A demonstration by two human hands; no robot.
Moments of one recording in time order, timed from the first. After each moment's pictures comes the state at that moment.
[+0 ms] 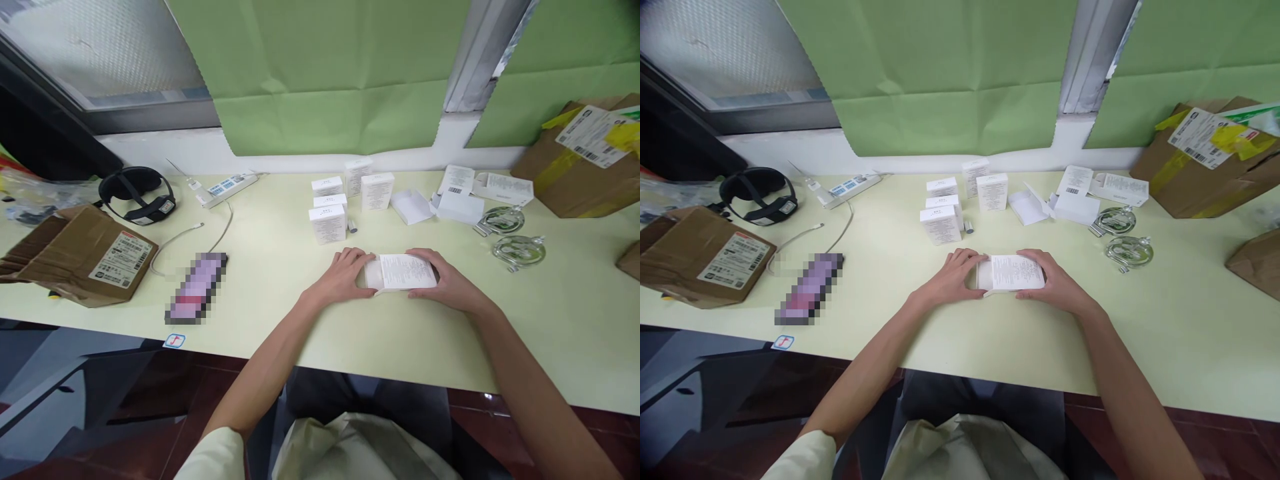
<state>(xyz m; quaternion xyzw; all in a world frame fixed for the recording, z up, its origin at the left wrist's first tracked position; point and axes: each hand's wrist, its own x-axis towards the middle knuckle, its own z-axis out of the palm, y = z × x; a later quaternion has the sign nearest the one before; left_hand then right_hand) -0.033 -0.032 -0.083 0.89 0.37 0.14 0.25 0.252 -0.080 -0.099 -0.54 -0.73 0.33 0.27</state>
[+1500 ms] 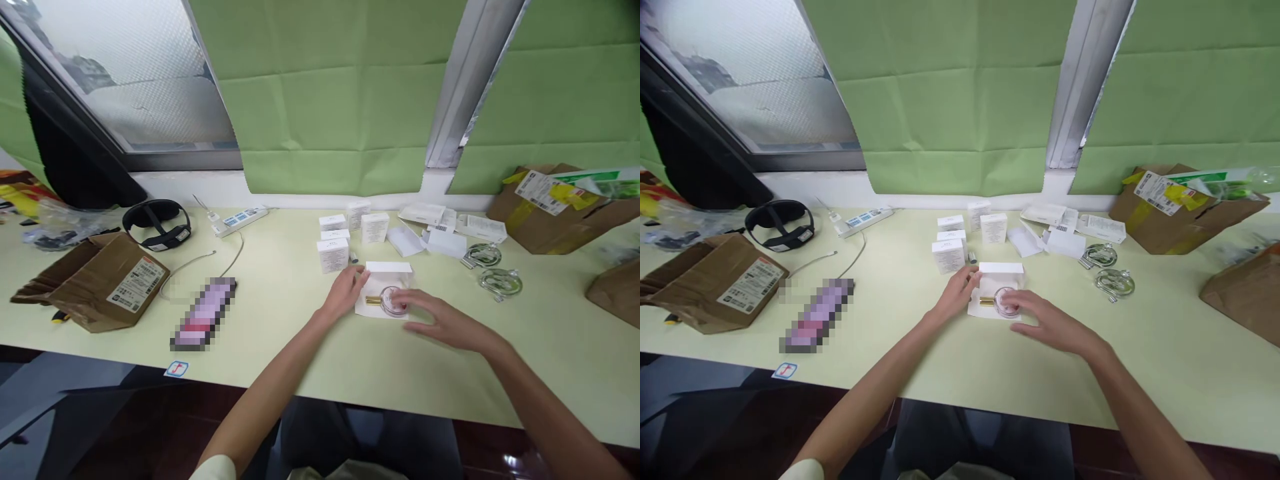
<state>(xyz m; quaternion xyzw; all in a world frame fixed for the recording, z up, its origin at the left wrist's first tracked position) -0.028 -0.018 -0.077 0.77 0.45 0.30 0.34 0.226 -0.100 -0.041 -0.46 -0.80 0.34 0.19</state>
